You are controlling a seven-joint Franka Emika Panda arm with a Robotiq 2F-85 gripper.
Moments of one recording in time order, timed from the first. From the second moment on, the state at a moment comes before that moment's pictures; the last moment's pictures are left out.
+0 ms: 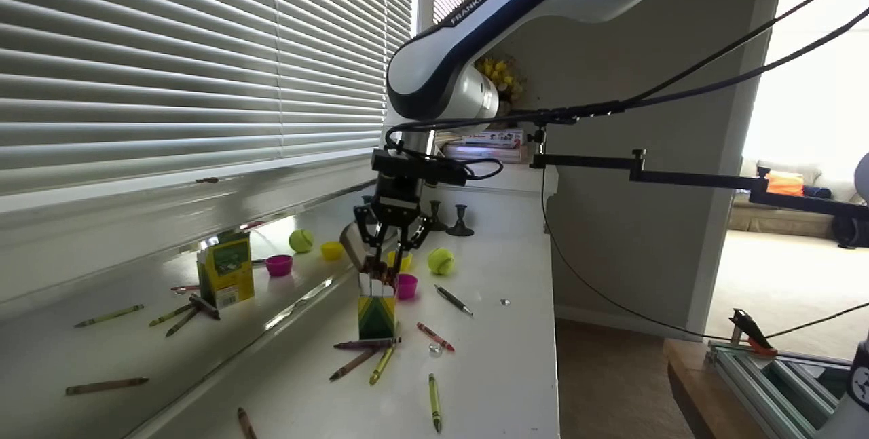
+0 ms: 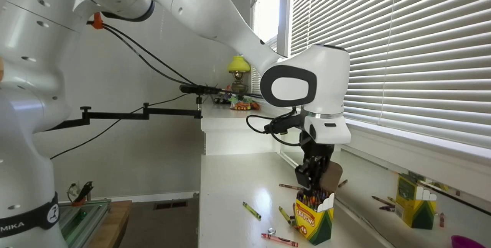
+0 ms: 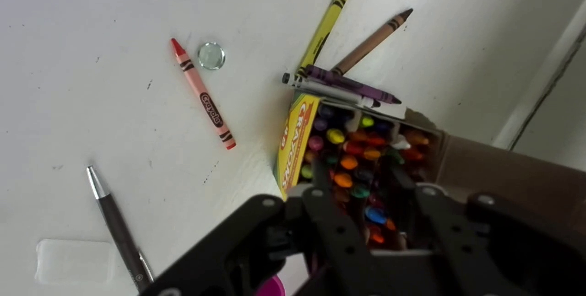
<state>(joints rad) -0.06 0.38 -0.12 -1.88 0.33 2.31 0.67</state>
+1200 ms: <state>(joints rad) -0.06 0.38 -0.12 -1.88 0.34 2.30 0.67</state>
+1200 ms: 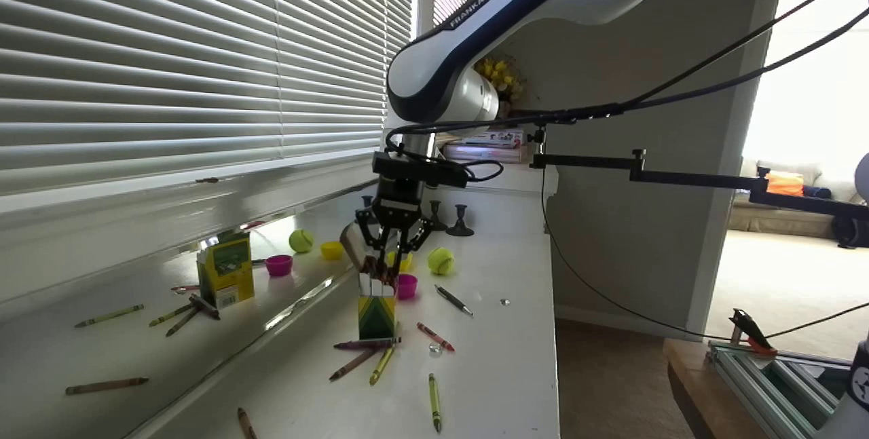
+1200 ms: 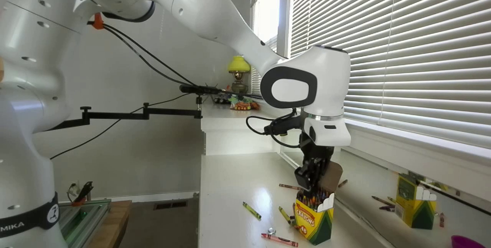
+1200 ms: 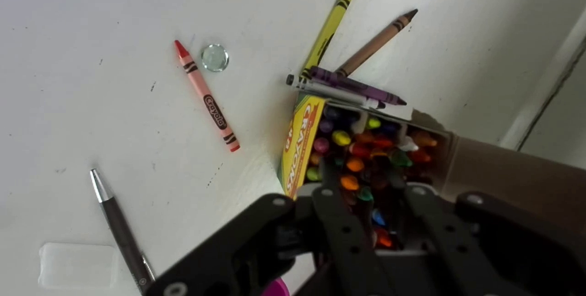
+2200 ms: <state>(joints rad) -0.06 0.40 -0.12 -1.88 0.34 2.30 0.67</state>
